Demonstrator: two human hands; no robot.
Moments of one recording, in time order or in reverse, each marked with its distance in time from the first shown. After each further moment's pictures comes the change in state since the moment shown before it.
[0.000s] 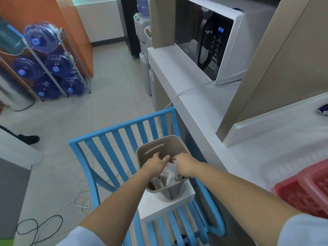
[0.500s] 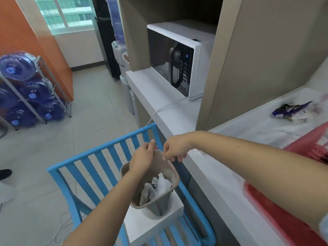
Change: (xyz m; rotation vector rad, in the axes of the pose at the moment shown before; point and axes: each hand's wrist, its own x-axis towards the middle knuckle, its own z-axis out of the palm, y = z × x) left_hand -0.038 0.064 -0.034 -0.248 0.337 0.338; right_hand -0.085 -0.011 -0.136 -0.020 -0.148 -0.110
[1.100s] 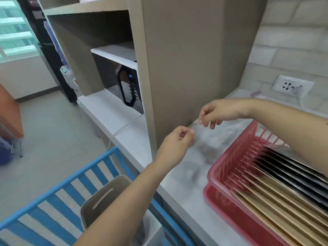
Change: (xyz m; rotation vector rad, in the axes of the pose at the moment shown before) left_hand -0.058 0.196 0.098 -0.227 -0.452 0.464; right_hand -0.189 0.177 -0.070 0.374 0.520 0.222
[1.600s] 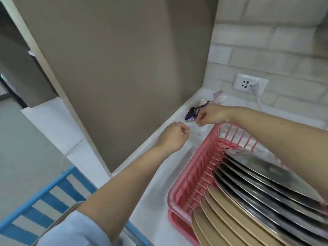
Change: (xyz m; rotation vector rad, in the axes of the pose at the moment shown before) left_hand 0.135 0.005 0.114 0.483 -0.200 0.170; right_hand 0.028 0.142 -0.039 -0.158 0.186 0.269
